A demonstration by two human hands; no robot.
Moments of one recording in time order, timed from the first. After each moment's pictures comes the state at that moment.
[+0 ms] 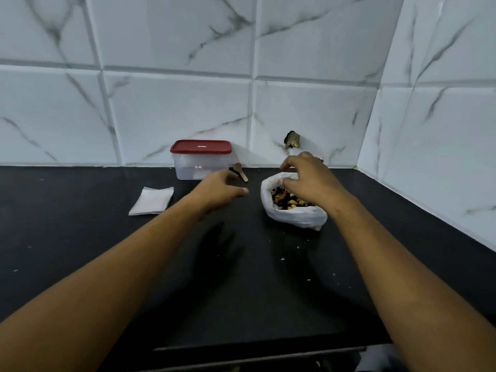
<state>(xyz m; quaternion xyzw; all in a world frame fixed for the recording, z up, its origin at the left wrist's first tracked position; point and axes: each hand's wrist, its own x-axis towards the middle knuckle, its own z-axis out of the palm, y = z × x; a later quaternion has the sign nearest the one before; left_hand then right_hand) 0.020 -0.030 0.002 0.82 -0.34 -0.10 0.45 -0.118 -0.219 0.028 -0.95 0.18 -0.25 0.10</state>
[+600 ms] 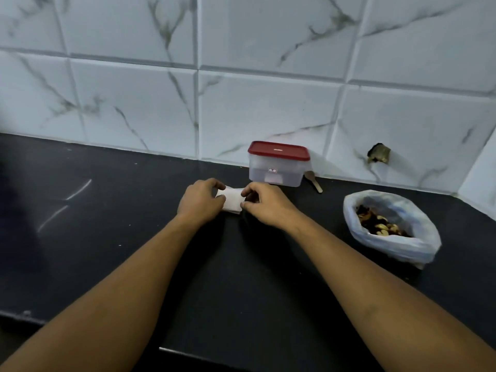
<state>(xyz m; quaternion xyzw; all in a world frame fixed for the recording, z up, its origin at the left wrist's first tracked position) 0.120 0.113 -0.049 0.91 -0.19 0.10 0.36 0.049 -0.060 -0.033 -0.95 0.01 -0.15 0.29</state>
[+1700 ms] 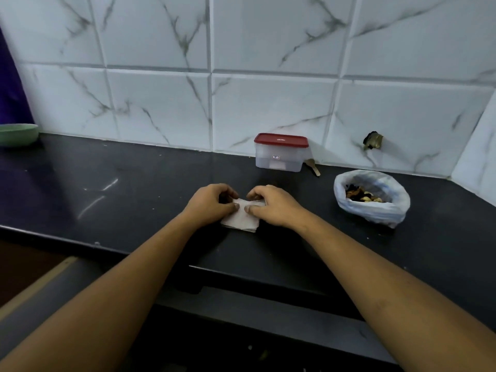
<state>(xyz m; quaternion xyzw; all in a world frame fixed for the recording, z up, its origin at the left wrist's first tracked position) 0.018 0.154 -0.055 0.89 -0.26 0.05 0.36 -0.047 -0.040 -0.041 -0.96 -0.04 -0.11 0.24</state>
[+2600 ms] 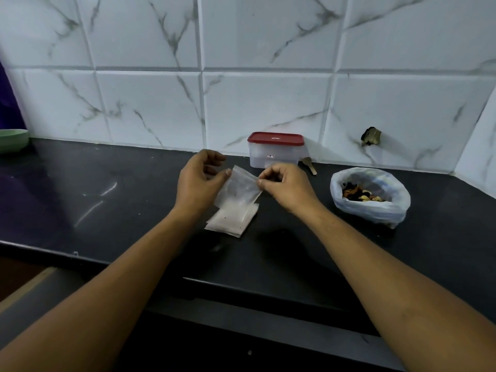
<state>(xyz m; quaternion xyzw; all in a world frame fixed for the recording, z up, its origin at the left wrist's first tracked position) 0.002 0.129 -0.026 0.75 -0.23 0.21 0.58 -0.056 -0.066 -0.020 -0.86 0.00 -0.26 0.44</state>
